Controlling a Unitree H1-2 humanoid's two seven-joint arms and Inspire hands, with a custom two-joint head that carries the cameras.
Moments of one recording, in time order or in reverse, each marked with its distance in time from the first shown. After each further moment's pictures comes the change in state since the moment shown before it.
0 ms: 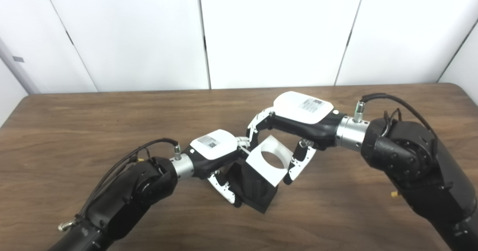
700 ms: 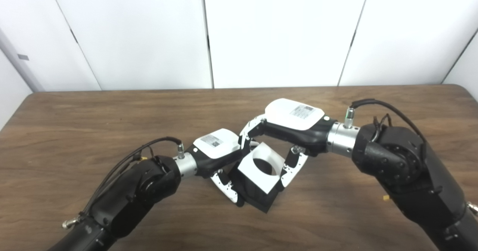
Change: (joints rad) left arm 0.004 -0.005 0.001 -0.005 0.002 0.018 0.000; right arm 0.000 0.059 0.040 0.044 -0.010 -0.002 0.000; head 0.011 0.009
